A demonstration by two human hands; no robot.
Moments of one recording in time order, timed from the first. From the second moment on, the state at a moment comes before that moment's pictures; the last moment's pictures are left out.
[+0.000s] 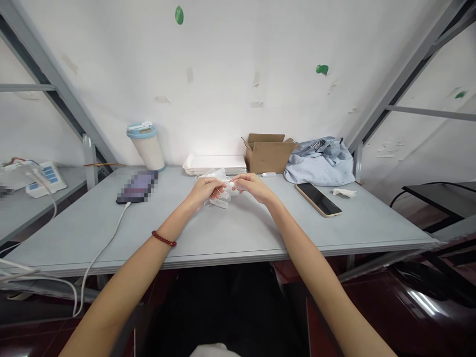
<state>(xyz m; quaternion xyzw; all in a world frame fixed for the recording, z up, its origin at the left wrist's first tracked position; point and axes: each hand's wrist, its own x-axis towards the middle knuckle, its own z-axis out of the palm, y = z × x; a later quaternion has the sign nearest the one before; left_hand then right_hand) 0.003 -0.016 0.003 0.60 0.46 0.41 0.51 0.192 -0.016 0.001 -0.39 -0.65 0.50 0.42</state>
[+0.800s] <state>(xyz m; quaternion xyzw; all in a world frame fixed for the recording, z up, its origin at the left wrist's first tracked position) 0.002 -0.016 0.004 0.60 0.45 0.41 0.52 0.190 -0.018 0.003 -0.39 -0.65 0.50 0.43</state>
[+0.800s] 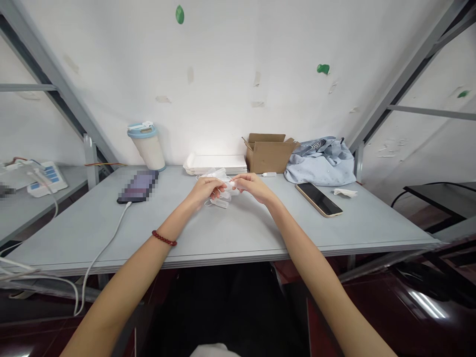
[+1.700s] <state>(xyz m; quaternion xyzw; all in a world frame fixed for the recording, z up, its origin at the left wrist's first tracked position) 0.005 -0.018 0.002 0.61 0.45 0.38 0.53 0.189 -0.020 0.002 -0.39 -0.64 0.51 0.42</state>
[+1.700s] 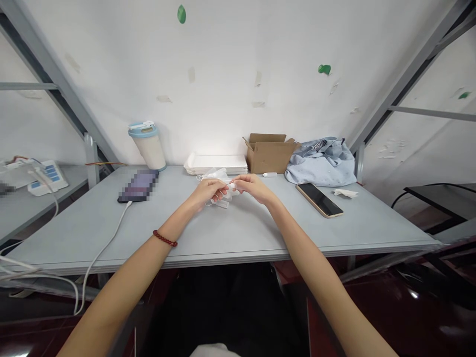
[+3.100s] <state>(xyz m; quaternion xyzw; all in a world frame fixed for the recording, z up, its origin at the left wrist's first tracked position) -0.002 -0.014 -0.003 0.59 0.42 0.43 0.53 0.195 -0.014 -0.005 -0.41 -0.71 0.39 0.42</state>
